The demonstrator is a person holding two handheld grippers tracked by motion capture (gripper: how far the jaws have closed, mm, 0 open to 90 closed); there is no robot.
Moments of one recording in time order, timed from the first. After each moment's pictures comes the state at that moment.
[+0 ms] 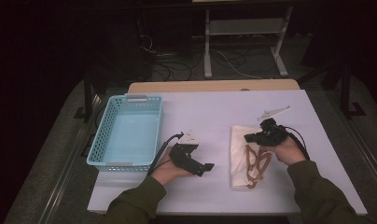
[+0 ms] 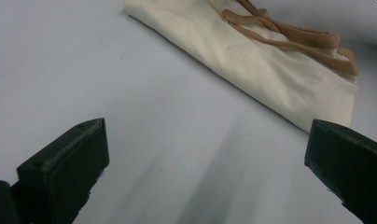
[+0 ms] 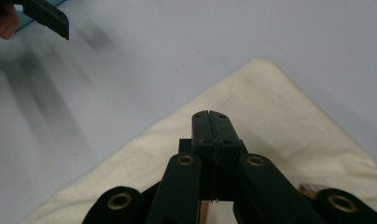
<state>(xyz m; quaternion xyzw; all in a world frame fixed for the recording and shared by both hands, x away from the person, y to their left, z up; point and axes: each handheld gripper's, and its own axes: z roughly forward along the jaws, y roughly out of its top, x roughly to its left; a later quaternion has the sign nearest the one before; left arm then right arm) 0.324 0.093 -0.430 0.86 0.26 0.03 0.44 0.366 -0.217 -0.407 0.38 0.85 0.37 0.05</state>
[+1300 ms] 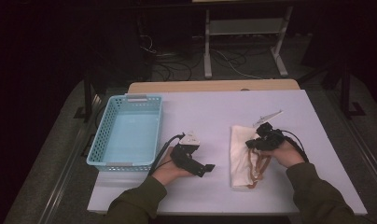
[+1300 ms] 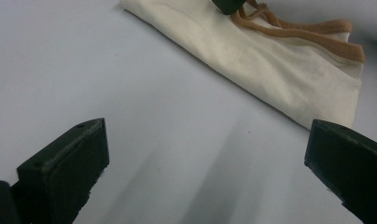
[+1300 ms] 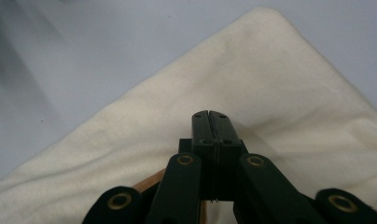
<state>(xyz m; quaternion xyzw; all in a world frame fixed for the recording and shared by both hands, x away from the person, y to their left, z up) 0.324 0.090 -0.433 0.86 0.26 0.03 0.43 0.364 -0.215 -0.422 0.39 0.87 0.31 0.06</state>
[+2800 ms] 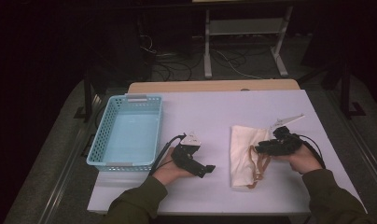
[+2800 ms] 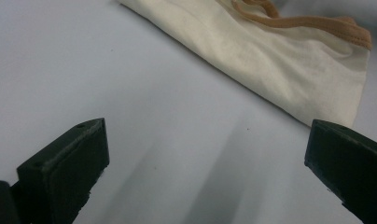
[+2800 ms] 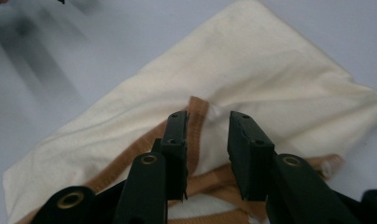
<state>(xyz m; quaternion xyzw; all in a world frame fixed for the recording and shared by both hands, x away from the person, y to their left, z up) 0.324 0.088 -0.434 0.87 0.26 0.02 0.43 0.342 -0.251 -0.414 0.40 0.85 0.35 0.04</state>
